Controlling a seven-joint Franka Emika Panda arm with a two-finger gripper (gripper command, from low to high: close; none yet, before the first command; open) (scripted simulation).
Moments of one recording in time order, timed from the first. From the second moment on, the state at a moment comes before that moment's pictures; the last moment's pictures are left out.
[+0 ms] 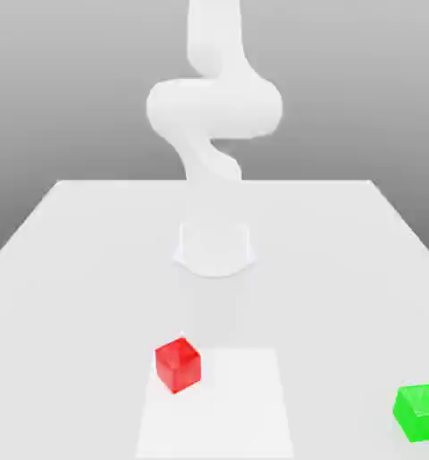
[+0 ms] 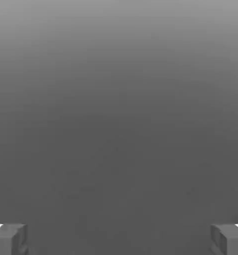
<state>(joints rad) -0.05 -0.72 0.05 -2.35 -0.02 2.35 0.89</state>
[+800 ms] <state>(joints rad) -0.33 0.06 0.17 -2.81 -0.03 2.87 1.62</state>
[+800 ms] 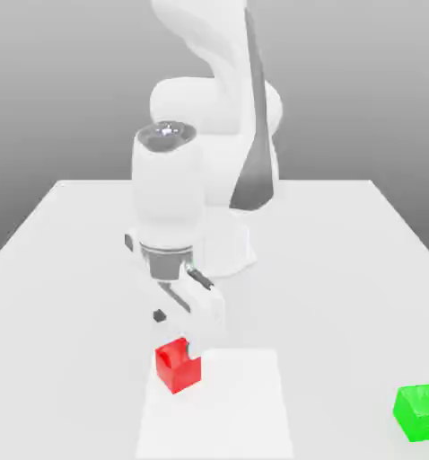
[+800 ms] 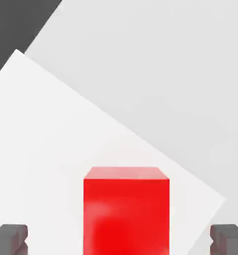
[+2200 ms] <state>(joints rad) 0.10 0.26 0.44 -2.33 -0.19 2.56 1.87</state>
